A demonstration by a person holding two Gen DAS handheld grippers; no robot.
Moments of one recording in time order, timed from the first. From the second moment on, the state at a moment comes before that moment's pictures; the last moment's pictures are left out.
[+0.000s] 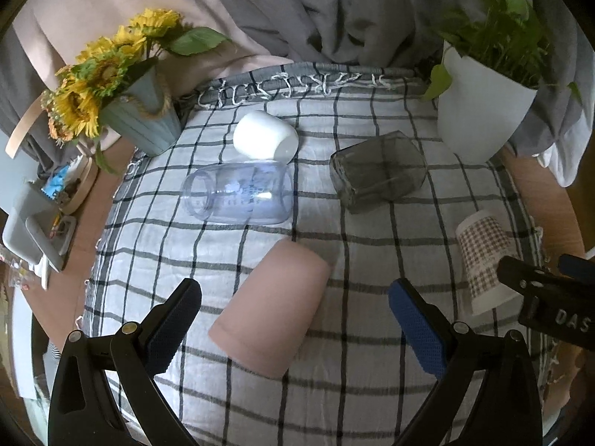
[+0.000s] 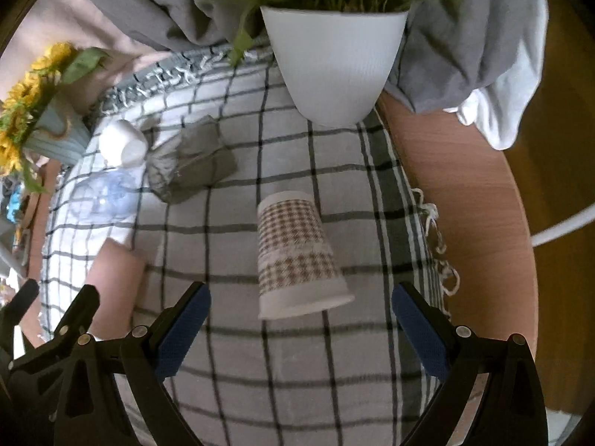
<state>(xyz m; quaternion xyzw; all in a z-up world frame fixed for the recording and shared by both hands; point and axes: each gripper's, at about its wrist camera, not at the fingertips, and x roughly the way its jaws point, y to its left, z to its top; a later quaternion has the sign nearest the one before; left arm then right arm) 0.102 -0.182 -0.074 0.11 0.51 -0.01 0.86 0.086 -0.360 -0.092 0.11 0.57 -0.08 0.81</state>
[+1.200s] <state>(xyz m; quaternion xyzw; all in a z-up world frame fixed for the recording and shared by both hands) 0.106 -0.129 -0.077 0.10 0.52 -0.02 0.85 0.085 -0.332 -0.109 0.14 0.59 -0.08 0.79</state>
